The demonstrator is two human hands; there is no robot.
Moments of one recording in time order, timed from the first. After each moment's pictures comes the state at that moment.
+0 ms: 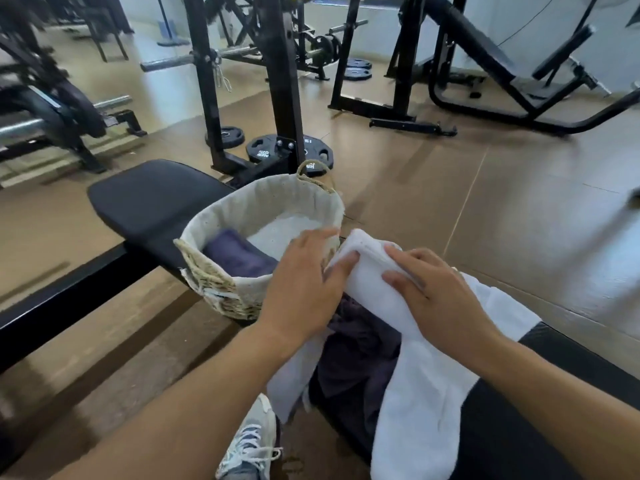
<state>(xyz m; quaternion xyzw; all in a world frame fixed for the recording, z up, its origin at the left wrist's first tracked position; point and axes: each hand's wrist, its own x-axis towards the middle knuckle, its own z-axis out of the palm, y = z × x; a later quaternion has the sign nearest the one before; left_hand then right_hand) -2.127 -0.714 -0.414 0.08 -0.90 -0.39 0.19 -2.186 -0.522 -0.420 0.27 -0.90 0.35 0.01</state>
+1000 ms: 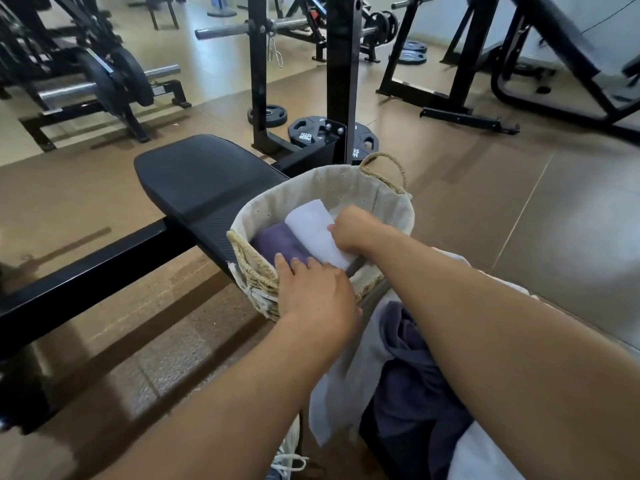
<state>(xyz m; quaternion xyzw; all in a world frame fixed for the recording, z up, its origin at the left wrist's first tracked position) -2.140 -0.772 -0.425 0.21 -0.97 -0.03 -0.13 -2.293 -0.761 -0.438 0.27 -0.93 0.13 -0.20</state>
